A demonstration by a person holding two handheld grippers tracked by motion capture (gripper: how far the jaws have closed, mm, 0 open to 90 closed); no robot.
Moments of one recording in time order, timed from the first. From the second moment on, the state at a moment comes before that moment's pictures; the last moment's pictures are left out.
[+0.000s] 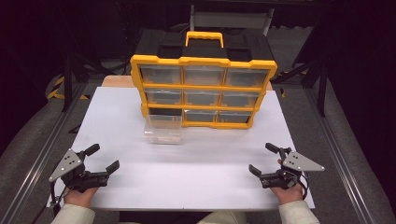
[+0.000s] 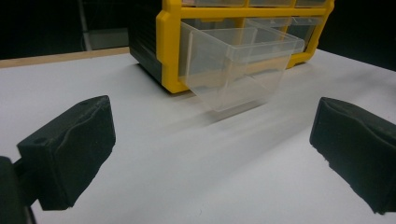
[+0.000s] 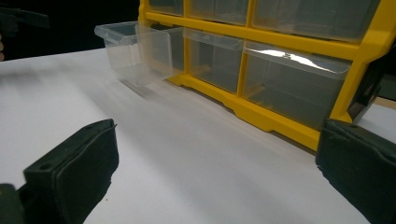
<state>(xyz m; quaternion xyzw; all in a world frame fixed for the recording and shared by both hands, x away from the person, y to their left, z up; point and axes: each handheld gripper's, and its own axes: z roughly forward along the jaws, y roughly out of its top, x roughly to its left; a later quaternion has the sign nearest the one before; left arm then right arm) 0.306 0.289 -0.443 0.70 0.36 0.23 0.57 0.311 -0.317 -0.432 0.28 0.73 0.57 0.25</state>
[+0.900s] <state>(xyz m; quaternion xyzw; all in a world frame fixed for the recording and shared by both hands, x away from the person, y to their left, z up) 0.305 0.288 -0.427 0.69 0.35 0.23 0.59 0.315 -0.316 -0.435 0.27 0.74 0.57 0.23</state>
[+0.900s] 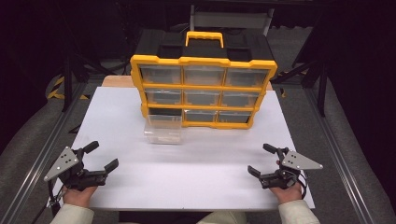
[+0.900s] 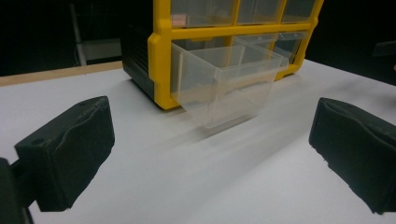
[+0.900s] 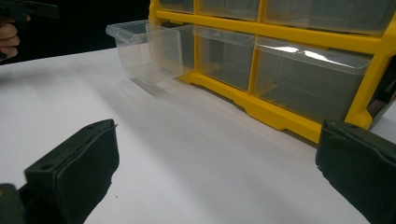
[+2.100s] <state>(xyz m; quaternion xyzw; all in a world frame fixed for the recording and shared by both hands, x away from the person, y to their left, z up) 0.337 0.242 -0.395 0.69 0.30 0.21 0.62 0.317 -0.315 -0.438 0.28 0.74 0.57 0.22</state>
